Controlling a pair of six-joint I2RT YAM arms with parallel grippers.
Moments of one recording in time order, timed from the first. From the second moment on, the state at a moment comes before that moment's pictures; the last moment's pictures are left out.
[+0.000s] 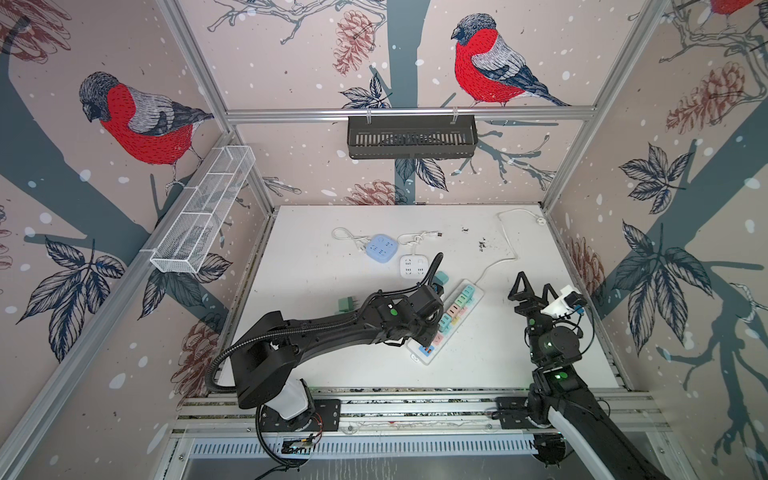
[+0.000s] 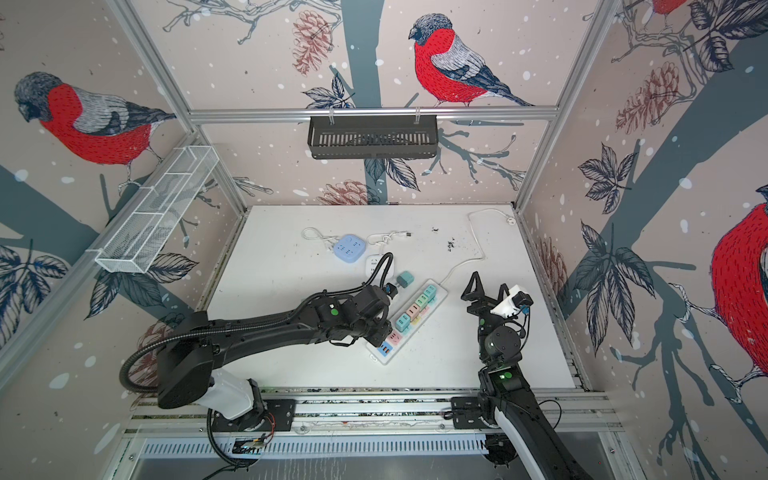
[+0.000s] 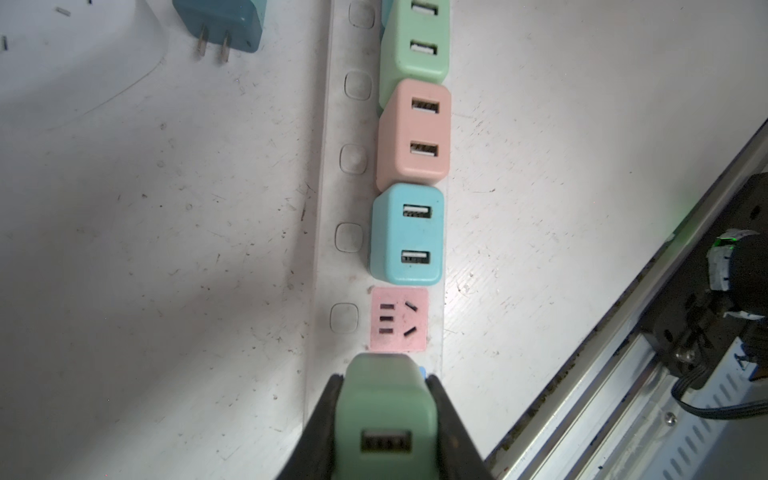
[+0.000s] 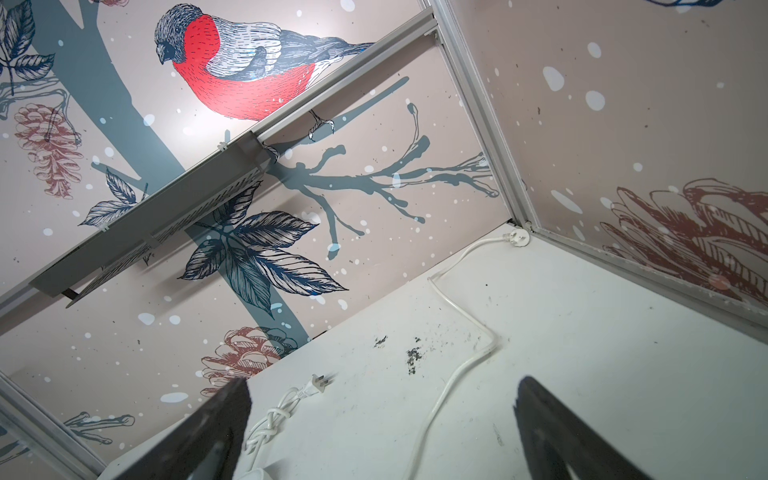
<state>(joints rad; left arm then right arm) -1.08 1.54 1.03 -0.46 0.00 -0.41 0.25 0.44 0.00 0.59 0.35 0.47</state>
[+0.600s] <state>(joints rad) -1.13 1.56 1.01 -0.37 -0.08 -0.42 0.25 0.44 0.00 0.59 0.35 0.47</state>
